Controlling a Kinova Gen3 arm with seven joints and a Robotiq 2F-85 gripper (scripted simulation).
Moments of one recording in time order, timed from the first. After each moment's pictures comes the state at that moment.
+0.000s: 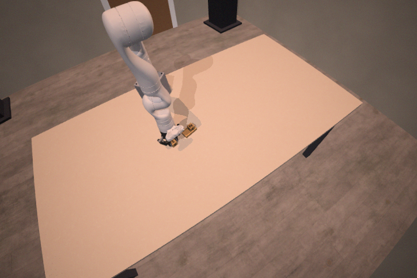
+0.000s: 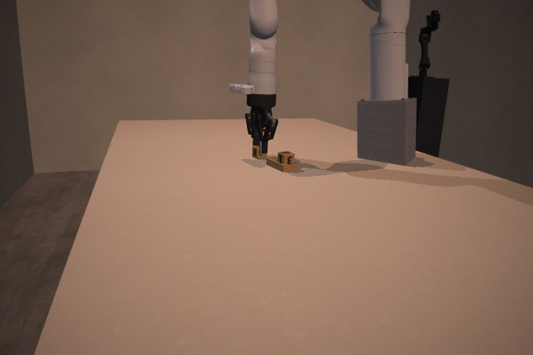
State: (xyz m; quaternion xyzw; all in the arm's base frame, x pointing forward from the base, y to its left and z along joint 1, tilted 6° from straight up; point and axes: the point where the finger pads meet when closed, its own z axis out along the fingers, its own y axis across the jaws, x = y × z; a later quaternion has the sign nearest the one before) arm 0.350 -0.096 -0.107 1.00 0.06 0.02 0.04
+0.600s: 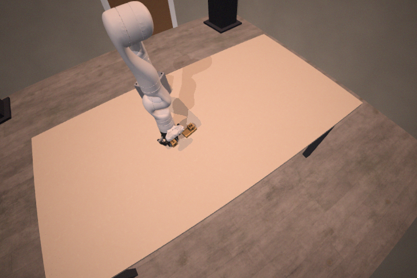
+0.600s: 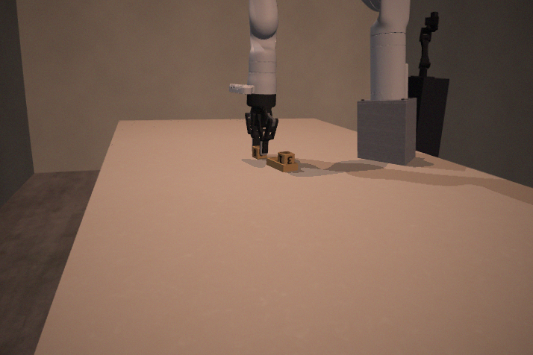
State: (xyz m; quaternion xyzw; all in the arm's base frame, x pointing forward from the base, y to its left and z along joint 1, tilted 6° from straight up) arm 0.350 -0.096 -0.107 1.00 0.06 0.02 0.04
